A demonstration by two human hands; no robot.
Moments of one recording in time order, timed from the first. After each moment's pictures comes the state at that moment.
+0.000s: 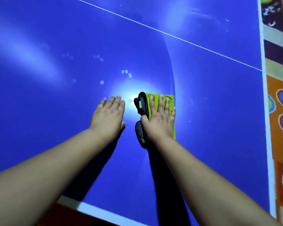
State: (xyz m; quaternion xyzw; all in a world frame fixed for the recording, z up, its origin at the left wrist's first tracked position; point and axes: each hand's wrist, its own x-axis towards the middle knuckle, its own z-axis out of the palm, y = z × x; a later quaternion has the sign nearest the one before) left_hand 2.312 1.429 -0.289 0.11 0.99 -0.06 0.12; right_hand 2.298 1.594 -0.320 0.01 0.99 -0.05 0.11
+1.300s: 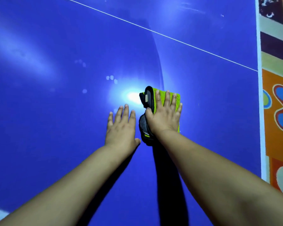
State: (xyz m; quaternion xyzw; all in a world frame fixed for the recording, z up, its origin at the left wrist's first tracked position) left_hand 2.289 1.509 -0.296 0.05 0.98 0.08 0.18; right_hand 2.231 1.645 -0.330 0.08 0.99 -0.04 0.09
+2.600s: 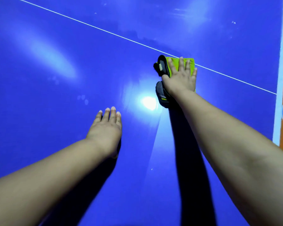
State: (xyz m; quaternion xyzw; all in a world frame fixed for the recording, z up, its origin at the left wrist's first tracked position) left_hand 2.180 1.584 -0.287 0.06 0.93 -0.15 0.32; right_hand 1.993 1.771 -0.327 -0.01 0.99 -0.06 0.09
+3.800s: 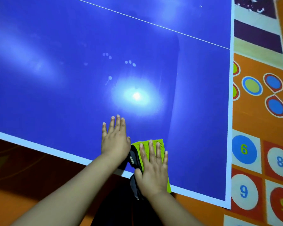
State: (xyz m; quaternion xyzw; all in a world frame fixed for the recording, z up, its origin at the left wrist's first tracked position) left_hand 2.483 1.546 -0.277 -0.02 0.98 0.11 0.17; right_hand 2.574 1.676 -0.313 -0.03 0.99 -0.05 0.12
